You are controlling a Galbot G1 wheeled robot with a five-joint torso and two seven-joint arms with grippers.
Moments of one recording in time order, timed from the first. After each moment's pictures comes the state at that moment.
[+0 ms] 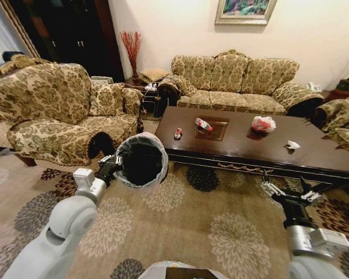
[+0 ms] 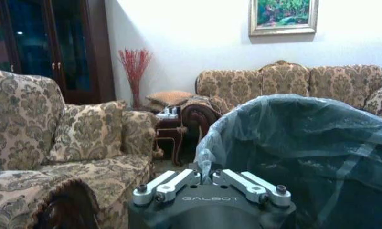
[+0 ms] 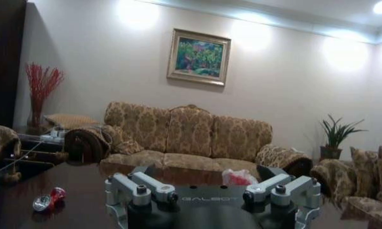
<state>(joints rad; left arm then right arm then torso) 1.39 -0.95 -0.67 -2.40 -0.65 0.49 -0.29 -1.80 1.42 0.89 2.50 0.23 -0.14 0.14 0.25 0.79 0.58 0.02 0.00</state>
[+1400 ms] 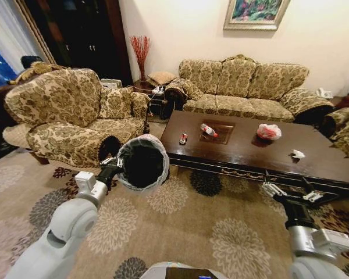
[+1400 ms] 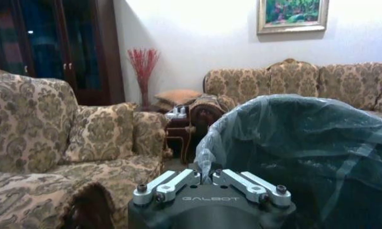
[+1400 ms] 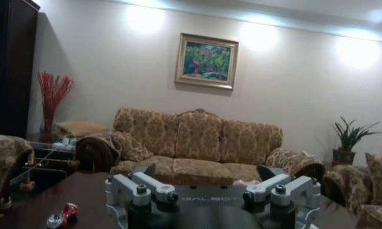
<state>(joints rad) 1.45 -0.96 -0.66 -2.39 -0.61 0.45 -0.26 -1.81 1.43 0.90 2.50 0.25 -0.13 0.14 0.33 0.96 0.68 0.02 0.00</state>
